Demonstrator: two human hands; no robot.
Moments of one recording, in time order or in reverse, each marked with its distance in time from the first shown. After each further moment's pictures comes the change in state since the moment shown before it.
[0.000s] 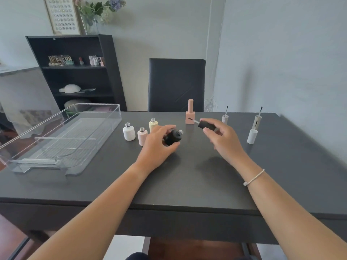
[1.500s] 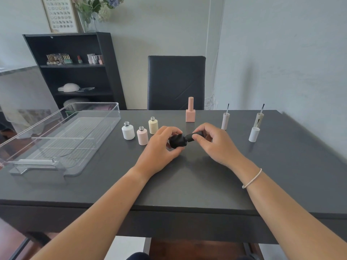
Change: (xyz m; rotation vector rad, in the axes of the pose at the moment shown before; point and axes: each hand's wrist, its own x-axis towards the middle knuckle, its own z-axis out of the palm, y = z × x) left_hand -0.007 -0.001 0.003 -0.021 -0.068 0.154; right_hand -0.002 0.007 0.009 -0.257 -0.162 -0.147
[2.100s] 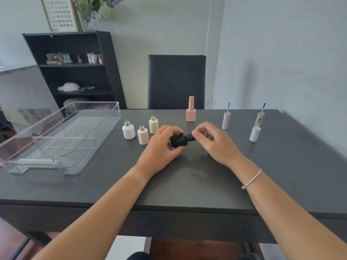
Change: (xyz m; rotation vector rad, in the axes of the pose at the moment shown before) left_hand 0.000 0.003 0.001 -0.012 0.014 0.021; right_hand -0.002 -0.002 -0.001 -0.032 -0.007 0.045
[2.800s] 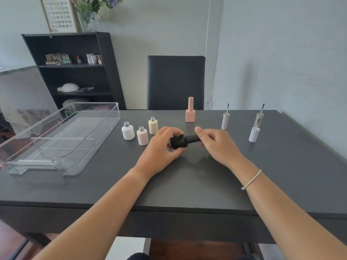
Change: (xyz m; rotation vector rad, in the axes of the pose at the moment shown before) left_hand 0.000 0.000 -0.001 0.009 -0.029 0.000; right_hand 0.000 0.000 -0.002 -0.031 0.037 0.064
